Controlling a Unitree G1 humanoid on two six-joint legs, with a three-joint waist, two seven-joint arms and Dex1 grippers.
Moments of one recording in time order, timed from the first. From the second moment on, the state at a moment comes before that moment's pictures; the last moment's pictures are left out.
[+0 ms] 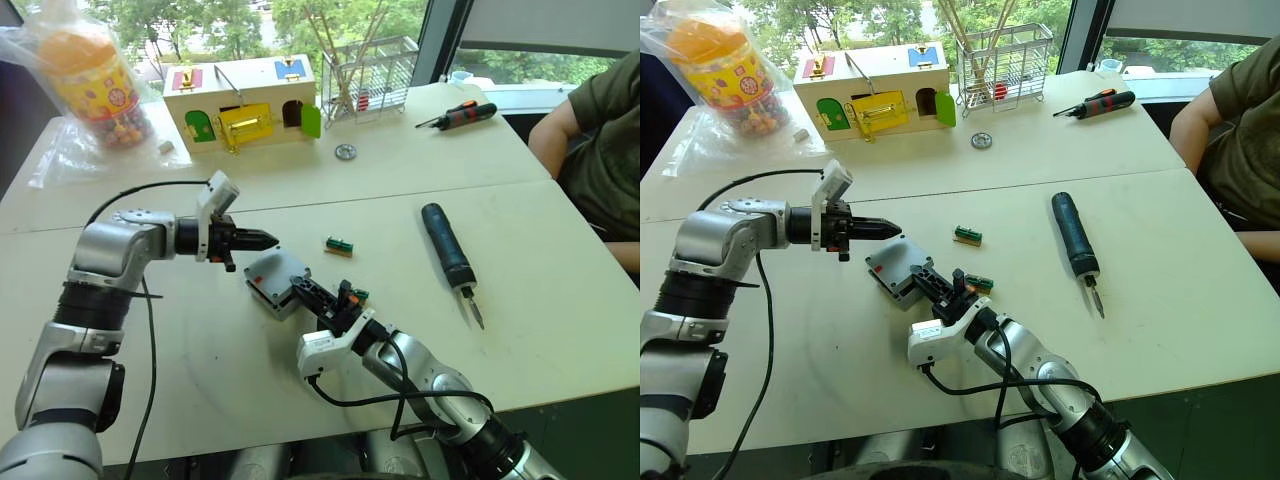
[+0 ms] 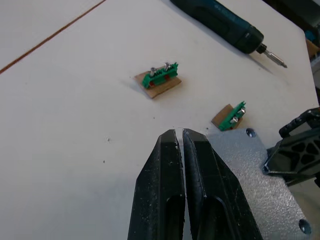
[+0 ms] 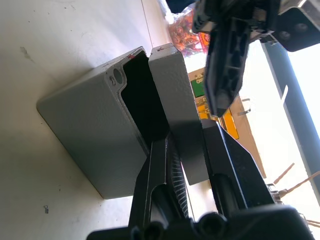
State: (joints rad) left arm -0.71 0.70 -0.11 0.18 -0.49 0.86 -1.15; right arm -0.16 -0.36 0.59 -0.25 -1.21 -0.17 0.13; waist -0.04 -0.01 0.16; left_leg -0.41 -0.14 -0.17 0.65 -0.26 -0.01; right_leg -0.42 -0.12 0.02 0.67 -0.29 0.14
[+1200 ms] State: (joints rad) left arm -0.62 0.70 -0.24 0.16 -0.27 0.47 -1.26; right arm -0.10 -0.41 0.56 -0.33 -1.21 -0.20 0.12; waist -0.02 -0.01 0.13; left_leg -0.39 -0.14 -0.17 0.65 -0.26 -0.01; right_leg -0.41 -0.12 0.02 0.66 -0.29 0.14
